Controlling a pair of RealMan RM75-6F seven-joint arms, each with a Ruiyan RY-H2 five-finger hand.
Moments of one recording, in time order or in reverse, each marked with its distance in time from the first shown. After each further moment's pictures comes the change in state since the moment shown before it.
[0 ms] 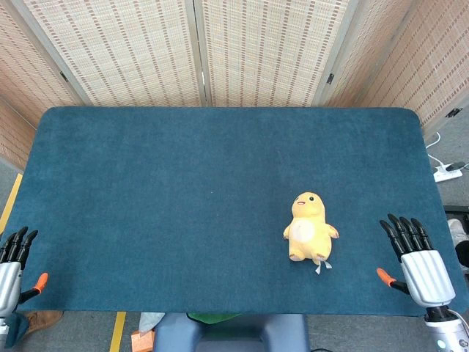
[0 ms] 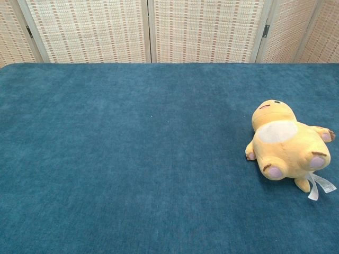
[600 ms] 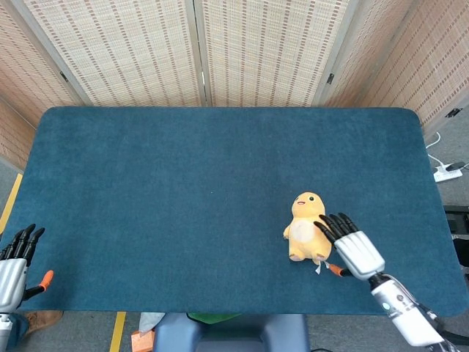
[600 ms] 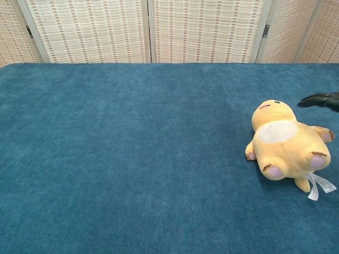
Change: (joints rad) left arm -0.026 0.008 -0.001 0.014 0.017 -0.043 -0.045; right arm 0.282 -0.079 0.044 -0.034 0.087 -0.496 -0.099
